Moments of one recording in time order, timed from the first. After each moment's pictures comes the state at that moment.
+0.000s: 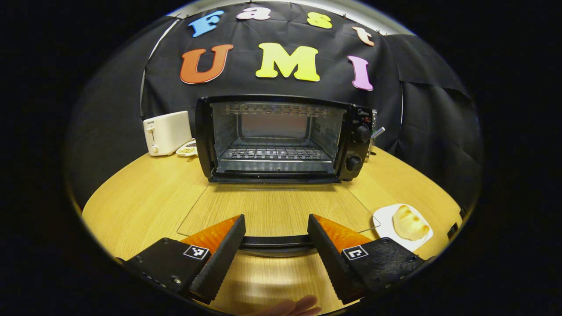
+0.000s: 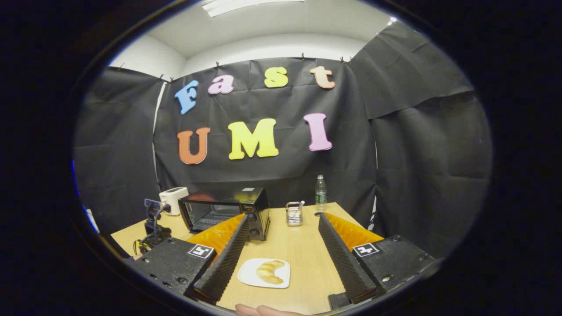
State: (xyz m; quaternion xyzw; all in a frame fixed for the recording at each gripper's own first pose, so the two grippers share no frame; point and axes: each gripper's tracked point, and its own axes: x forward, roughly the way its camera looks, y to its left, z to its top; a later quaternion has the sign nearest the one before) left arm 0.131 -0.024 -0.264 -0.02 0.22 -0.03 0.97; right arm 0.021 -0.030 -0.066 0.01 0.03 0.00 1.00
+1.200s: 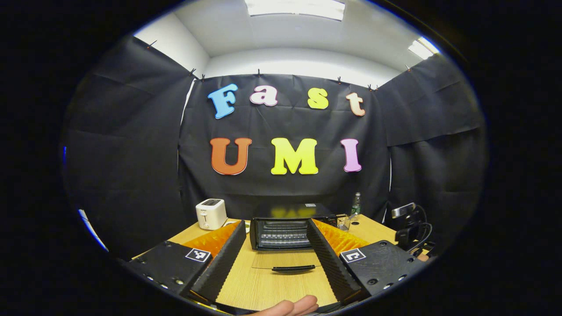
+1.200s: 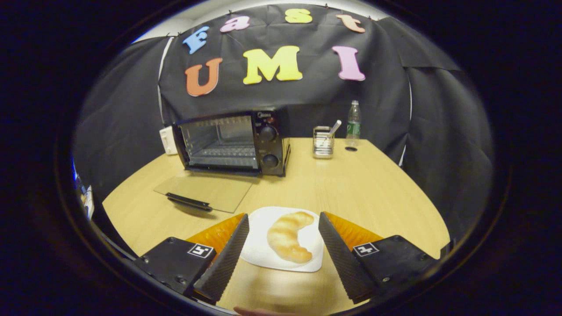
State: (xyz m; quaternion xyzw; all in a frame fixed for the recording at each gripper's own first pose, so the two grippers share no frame) left arm -0.042 -0.002 0.009 0.02 -0.01 -0.01 1.00; right arm 0.101 0.018 -0.288 -0.02 0.28 0.06 0.96
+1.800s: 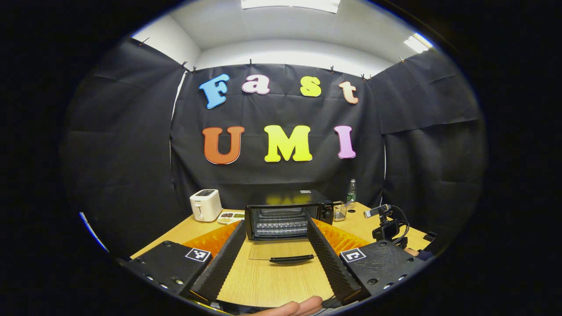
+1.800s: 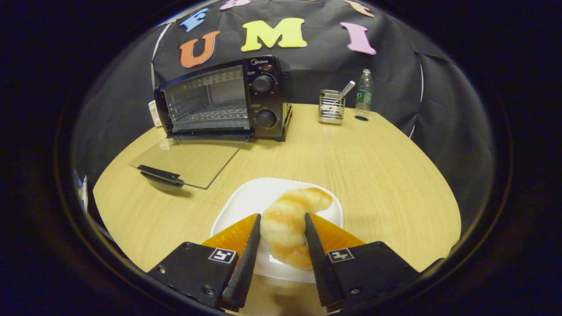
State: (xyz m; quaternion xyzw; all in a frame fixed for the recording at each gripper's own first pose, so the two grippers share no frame) left arm -0.039 -0.004 -0.019 0.03 0.03 -0.03 1.00; right arm 0.119 0.013 -0.336 -0.04 0.35 0.05 0.93
